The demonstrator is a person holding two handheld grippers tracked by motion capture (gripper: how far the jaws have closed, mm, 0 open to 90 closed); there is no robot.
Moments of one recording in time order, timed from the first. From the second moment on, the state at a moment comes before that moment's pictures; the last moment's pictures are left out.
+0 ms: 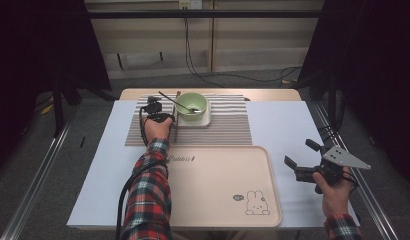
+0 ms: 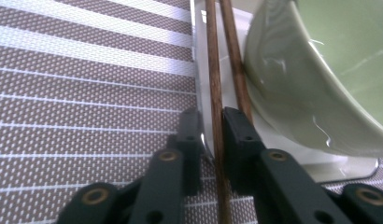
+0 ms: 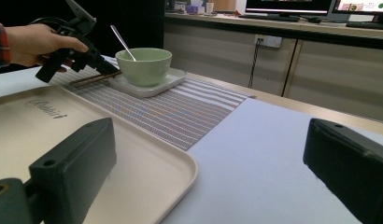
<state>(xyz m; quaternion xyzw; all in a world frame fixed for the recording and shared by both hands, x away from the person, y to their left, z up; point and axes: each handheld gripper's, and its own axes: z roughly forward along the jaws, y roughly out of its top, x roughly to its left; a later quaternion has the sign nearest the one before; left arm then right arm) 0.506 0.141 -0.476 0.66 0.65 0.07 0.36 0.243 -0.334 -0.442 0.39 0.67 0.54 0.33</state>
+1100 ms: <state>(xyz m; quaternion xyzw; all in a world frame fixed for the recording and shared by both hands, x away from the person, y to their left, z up) 0.442 0.196 -0.446 0.58 0.71 0.07 0.40 0.243 -0.333 -0.441 0.39 0.66 0.55 0.33</state>
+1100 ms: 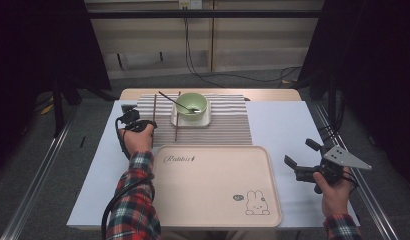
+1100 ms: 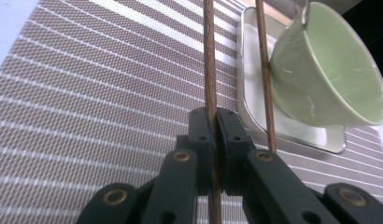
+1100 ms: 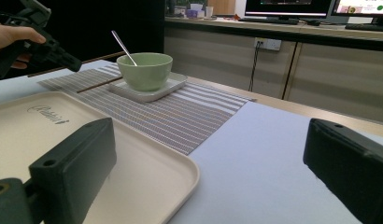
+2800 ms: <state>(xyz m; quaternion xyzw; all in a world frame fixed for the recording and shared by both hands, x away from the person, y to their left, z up) 0.306 0.206 -0.449 0.56 0.67 0.07 0.48 0.241 -0.329 -0.440 0.39 0.66 0.56 0.32</state>
